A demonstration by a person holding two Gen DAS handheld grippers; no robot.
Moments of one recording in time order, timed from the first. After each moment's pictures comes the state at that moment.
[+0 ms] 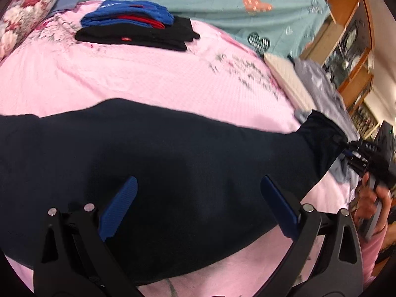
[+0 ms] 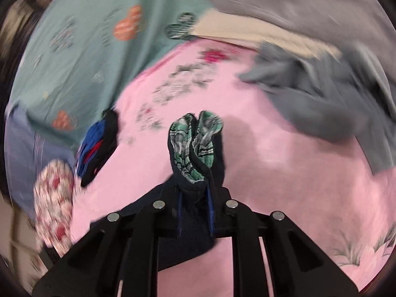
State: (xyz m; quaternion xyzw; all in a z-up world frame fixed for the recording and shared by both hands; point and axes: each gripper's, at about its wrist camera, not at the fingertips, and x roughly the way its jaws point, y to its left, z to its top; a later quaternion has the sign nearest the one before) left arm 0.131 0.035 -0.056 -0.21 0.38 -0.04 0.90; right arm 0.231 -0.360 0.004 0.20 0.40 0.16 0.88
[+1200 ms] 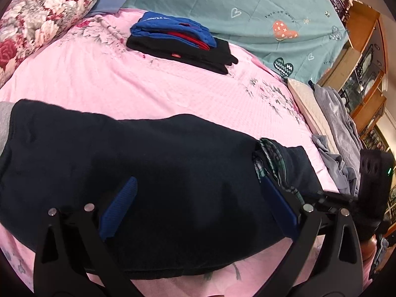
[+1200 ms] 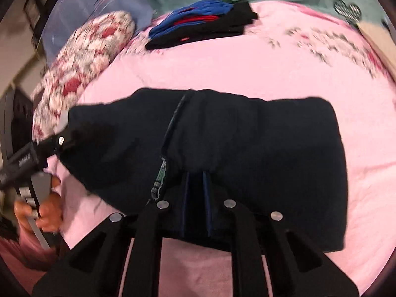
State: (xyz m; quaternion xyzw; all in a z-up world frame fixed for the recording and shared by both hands) left arm 0.102 0.090 -0.054 -0.22 0.35 0.02 0.91; right arm 0.184 -0.163 -0.037 -0.02 0.46 0.38 0.80
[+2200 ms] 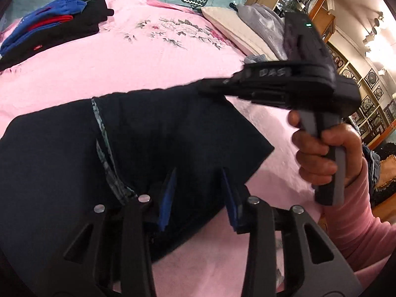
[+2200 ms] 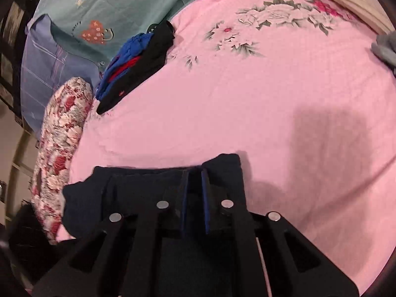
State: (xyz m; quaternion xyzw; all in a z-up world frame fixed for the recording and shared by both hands) left arm 0.157 -0.058 -0.067 -0.09 0.45 -0.19 0.87; right arm 0.287 -0.253 -0.055 0.15 0.50 0.31 0.80
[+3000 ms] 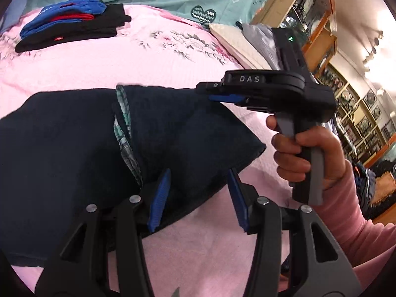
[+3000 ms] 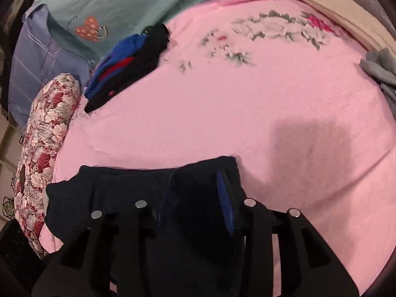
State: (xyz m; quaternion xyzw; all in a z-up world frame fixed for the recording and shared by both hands) left arm 0.129 -0.037 -0.068 -0.14 0.40 -0.18 0.89; right arm 0.289 -0.233 -0.059 0.09 0.48 0.26 0.83
